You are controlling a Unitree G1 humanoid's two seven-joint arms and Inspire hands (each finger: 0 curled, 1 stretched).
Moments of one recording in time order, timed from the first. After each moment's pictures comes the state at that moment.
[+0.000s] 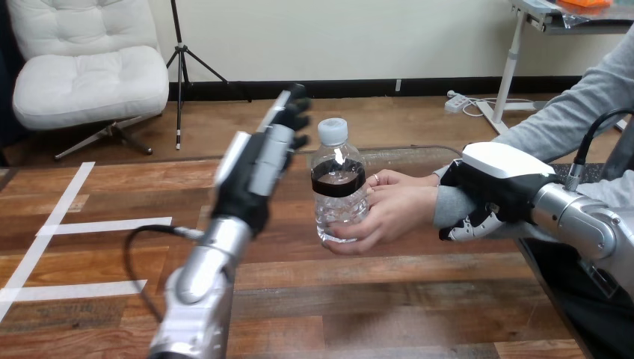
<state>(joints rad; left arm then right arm) -0.48 0.04 0.05 0.76 -0.07 -0.46 -0.25 -0.79 -0.63 0.45 1.11 -0.61 -0.58 0.11</state>
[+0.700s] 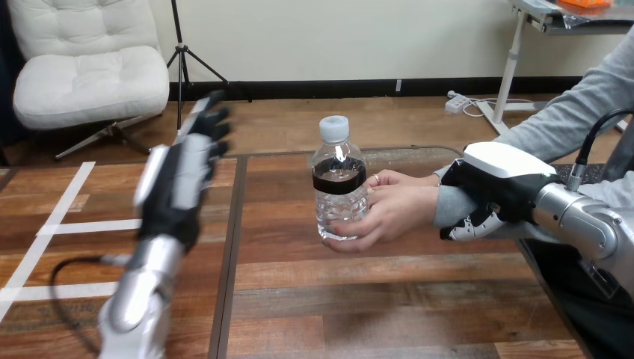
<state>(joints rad) -0.34 0.14 0.15 0.61 -0.15 -0.42 -0.25 -0.79 -0.63 0.45 1.11 -0.60 -0.58 0.11</state>
